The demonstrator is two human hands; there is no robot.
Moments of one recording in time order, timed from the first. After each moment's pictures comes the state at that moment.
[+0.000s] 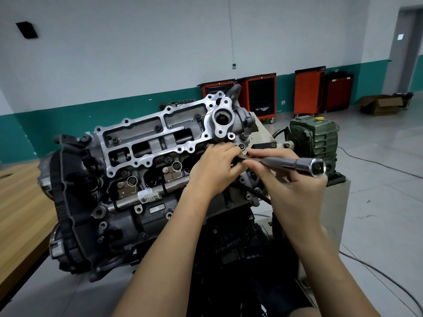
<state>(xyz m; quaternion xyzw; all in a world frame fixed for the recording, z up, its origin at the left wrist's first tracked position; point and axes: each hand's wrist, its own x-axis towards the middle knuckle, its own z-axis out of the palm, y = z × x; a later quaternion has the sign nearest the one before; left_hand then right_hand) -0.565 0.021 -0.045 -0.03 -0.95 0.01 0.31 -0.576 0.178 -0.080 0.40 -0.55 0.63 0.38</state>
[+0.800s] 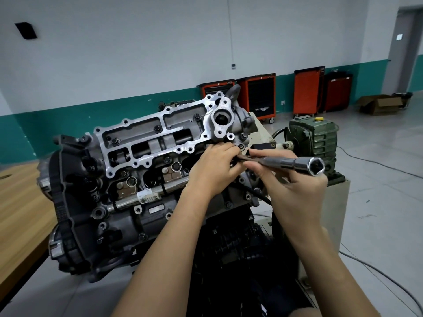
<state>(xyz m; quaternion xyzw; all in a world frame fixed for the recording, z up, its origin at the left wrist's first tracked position) -0.564 0.021 -0.045 -0.03 -0.95 0.00 0.32 -0.574 0.178 -0.081 0.40 -0.55 0.60 0.42</state>
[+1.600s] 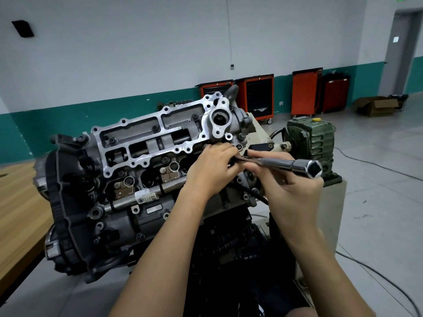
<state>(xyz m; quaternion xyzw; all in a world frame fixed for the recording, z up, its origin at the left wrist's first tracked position) -0.565 0.021 -0.045 -0.04 -0.95 0.00 0.32 -0.574 0.179 -0.083 0.39 -0.55 0.62 0.39</state>
